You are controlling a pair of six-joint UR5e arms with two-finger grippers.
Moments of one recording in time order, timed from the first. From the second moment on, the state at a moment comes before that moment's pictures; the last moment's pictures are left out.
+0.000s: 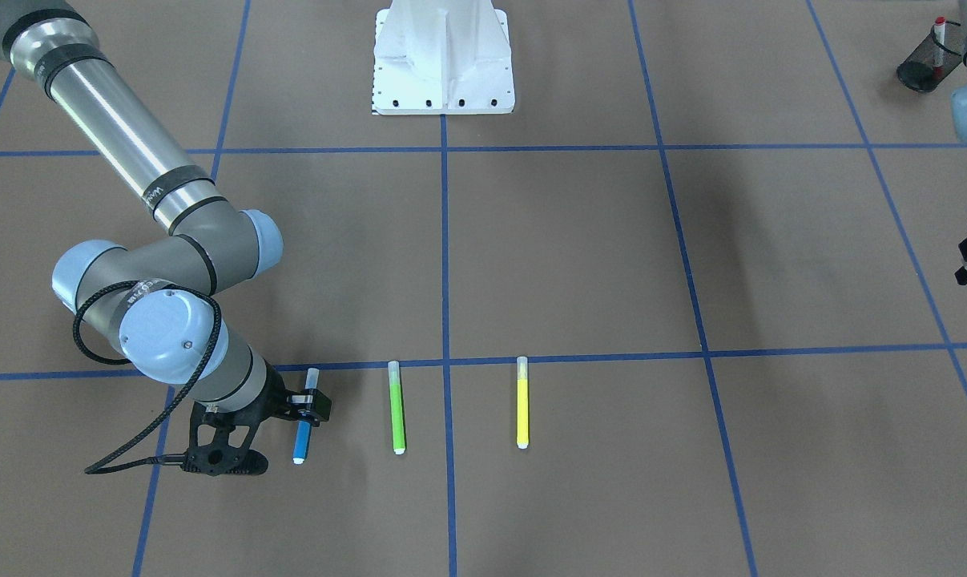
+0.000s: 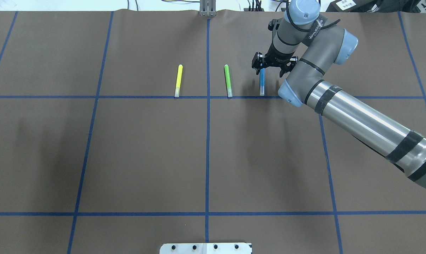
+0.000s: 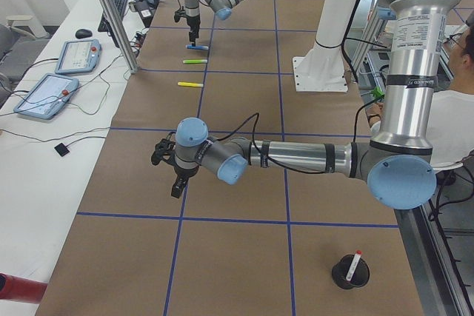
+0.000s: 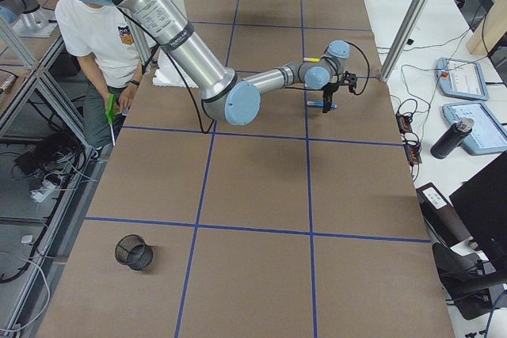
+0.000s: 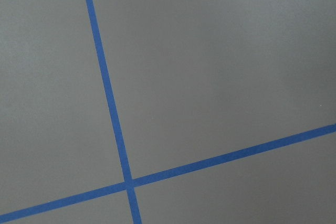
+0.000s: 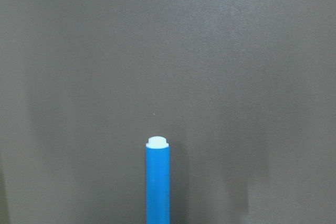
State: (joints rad) left arm -1.36 -1.62 -1.52 -2.10 -2.25 -0.23; right arm 0.86 -0.74 0.98 -1.15 2.12 1.03
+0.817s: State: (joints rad) left arm -1.36 -1.62 -1.53 -2.10 -2.24 -0.23; right arm 0.84 -0.69 0.90 -1.12 2.07 1.06
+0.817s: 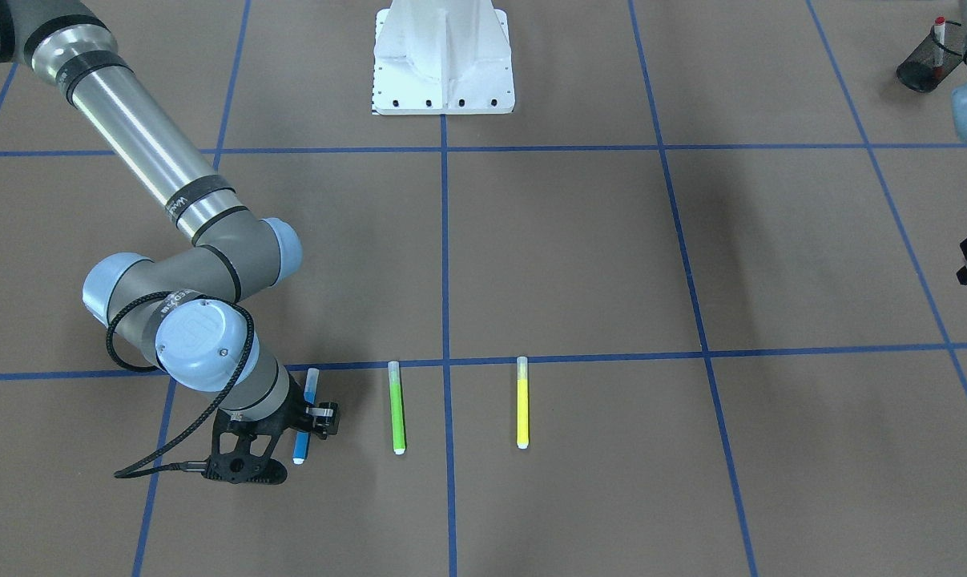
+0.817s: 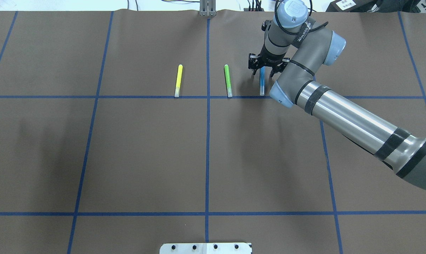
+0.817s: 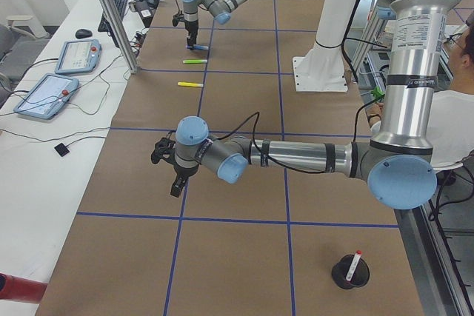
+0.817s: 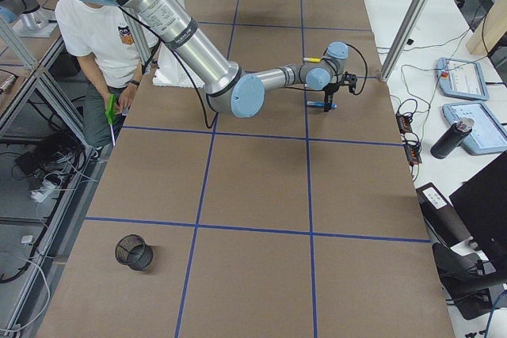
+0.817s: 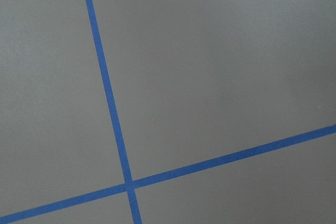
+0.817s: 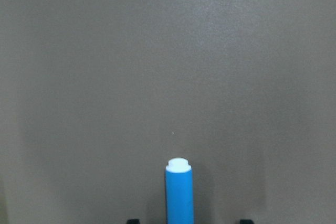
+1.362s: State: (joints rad) left arm -1.36 -1.61 -1.54 -2.10 -2.24 -0.24; right arm 0.85 -0.69 0.91 -1.12 2.07 1.07
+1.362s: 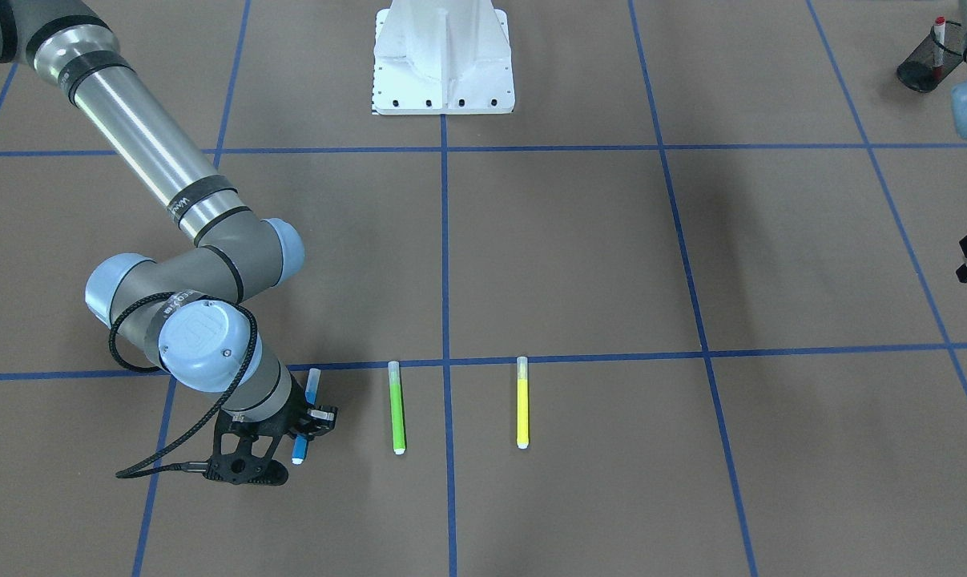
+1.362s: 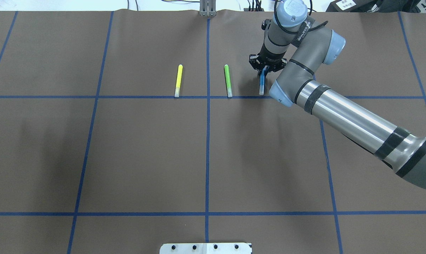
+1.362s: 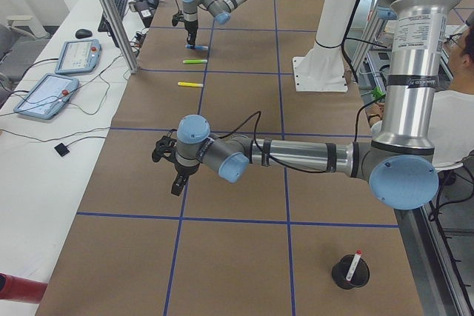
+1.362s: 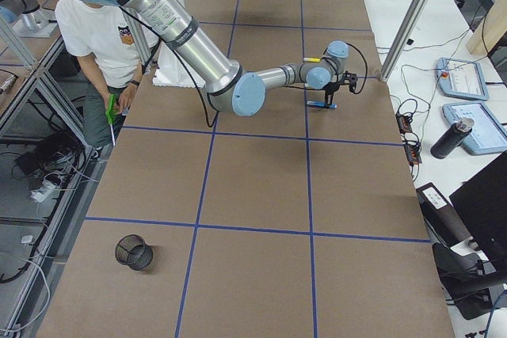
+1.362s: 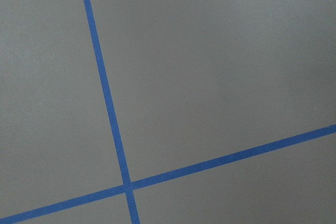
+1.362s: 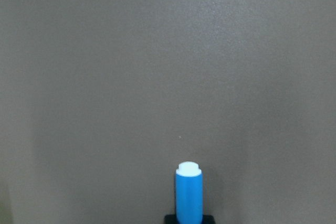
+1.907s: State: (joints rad) left arm -1.36 -1.61 -1.56 -2.10 -2.24 -0.25; right arm 0.93 -0.94 1.30 -1.17 2.03 1.08
